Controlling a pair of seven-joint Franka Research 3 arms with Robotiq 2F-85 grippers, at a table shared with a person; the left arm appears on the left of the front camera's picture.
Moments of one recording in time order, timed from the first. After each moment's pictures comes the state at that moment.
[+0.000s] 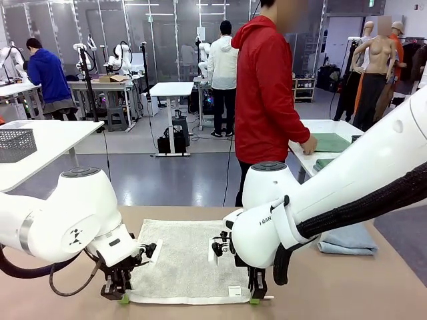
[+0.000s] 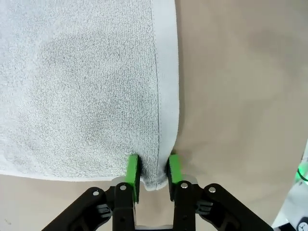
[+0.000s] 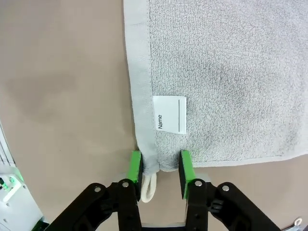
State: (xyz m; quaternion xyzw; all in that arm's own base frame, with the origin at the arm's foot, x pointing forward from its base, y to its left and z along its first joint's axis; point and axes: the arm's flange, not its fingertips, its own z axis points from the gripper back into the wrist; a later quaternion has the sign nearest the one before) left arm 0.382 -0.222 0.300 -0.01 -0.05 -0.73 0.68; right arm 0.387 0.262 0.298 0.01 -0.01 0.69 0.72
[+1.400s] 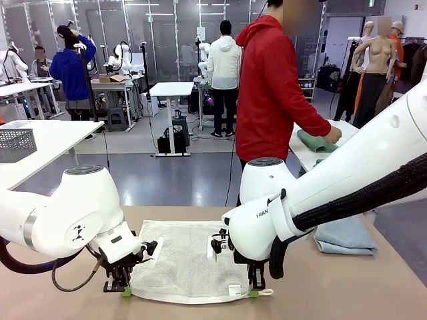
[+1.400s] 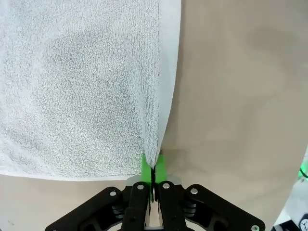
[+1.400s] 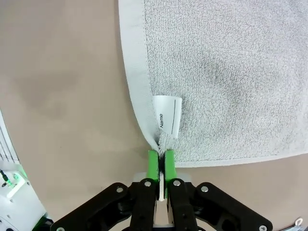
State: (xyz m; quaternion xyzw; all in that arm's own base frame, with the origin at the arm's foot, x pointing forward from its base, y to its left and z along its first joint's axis) left arm 0.390 -0.223 0.301 -0.01 -0.05 -0.73 0.68; right arm 0.394 0.265 0.302 0.01 0.00 0.69 0.72
